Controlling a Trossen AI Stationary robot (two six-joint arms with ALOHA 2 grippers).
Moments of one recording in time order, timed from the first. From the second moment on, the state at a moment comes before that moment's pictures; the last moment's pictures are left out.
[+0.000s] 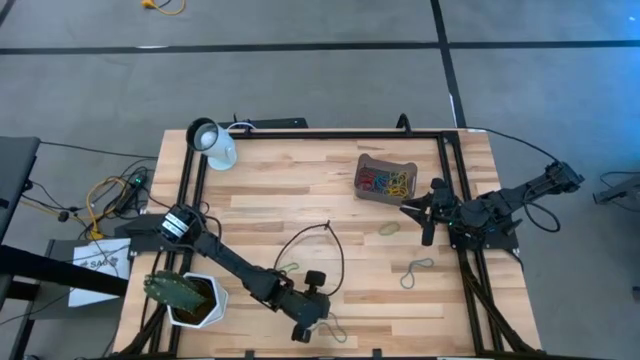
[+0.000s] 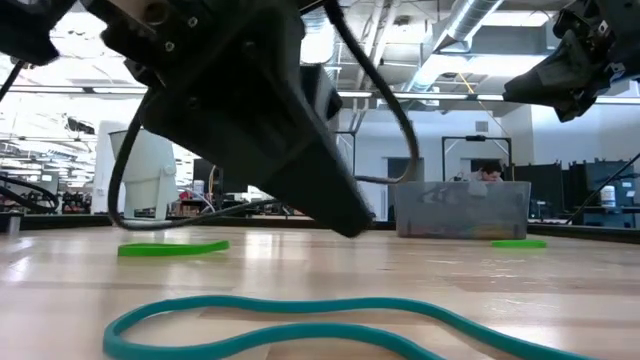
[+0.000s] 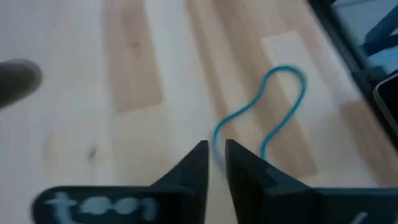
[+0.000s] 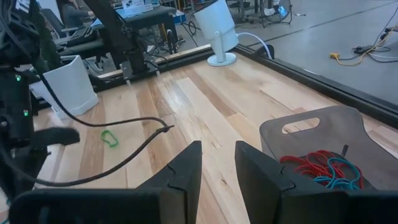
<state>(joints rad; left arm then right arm) -0.55 2.08 1.30 -0.05 -0.21 -0.20 0.42 0.35 0.26 -0.22 0.68 0.35</state>
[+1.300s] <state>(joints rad) -0.52 2.19 1.43 -0.11 -0.17 -0.13 0.43 0.36 0.26 -0.20 0.68 0.35</state>
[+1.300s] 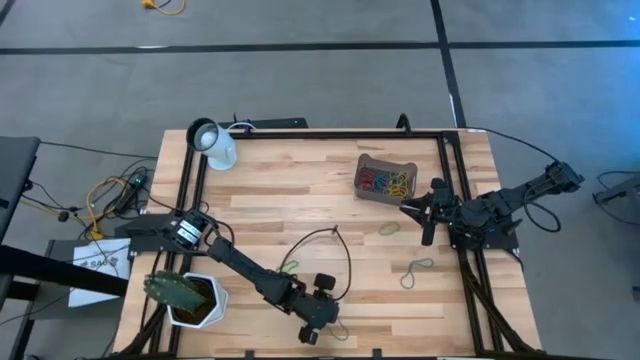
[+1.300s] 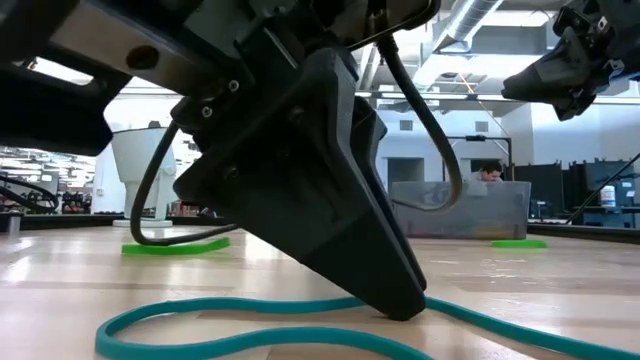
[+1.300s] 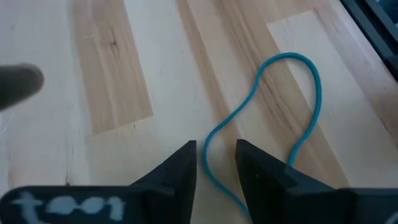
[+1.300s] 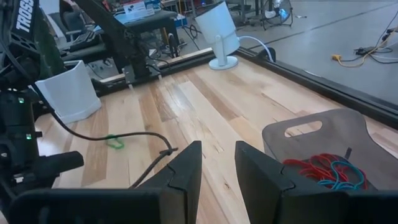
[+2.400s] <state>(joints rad) -0.36 2.19 1.88 -0.51 -0.83 0.19 0.42 0.36 0.26 -0.20 0.68 0.35</state>
